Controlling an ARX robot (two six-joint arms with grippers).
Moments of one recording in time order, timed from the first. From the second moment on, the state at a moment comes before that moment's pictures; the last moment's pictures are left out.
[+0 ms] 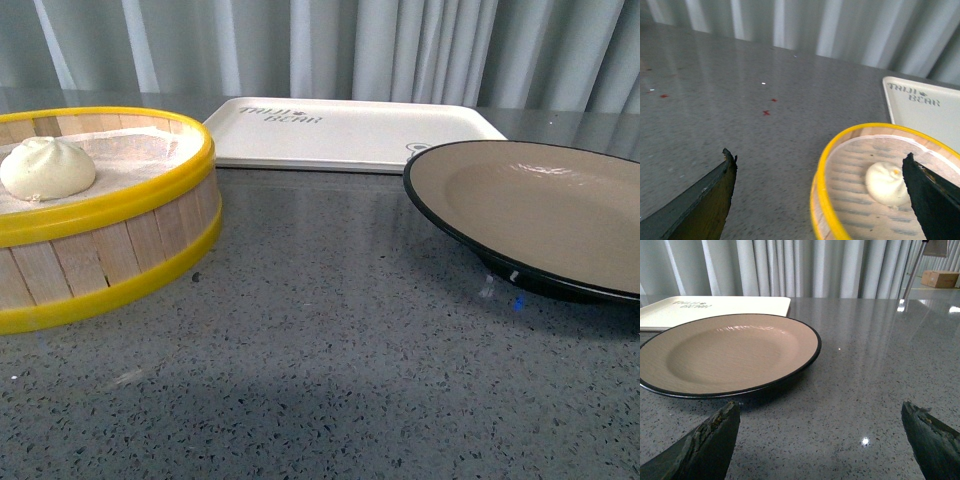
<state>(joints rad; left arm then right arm) 0.23 0.90 0.65 0.13 0.10 -0.05 0.00 0.00 0.01 0.00 0.00 0.00</state>
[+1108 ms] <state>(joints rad) -0.18 1.47 1.00 -0.01 -0.11 0.10 0.00 0.00 0.01 0.00 0.00 0.00</state>
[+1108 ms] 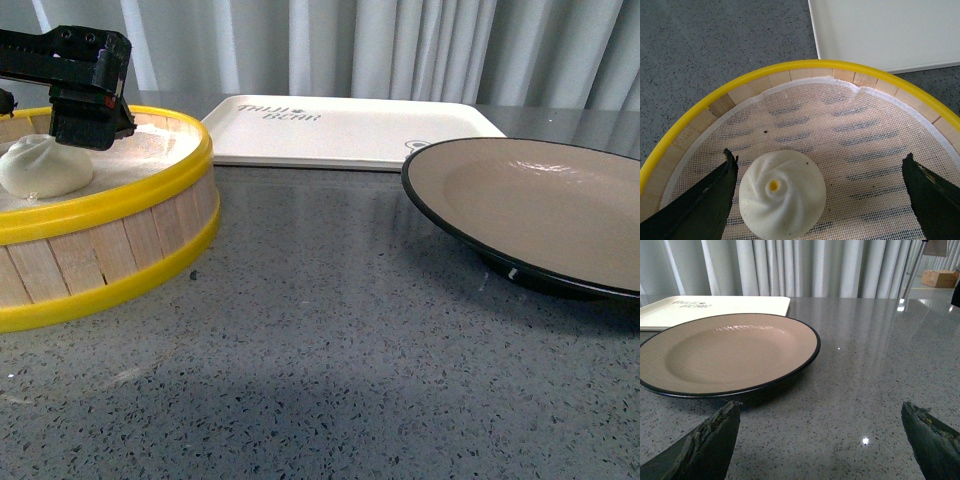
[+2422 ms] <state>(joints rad) -0.17 1.52 1.05 -0.07 -0.13 0.13 0.00 0.00 0.01 0.00 0.00 0.00</state>
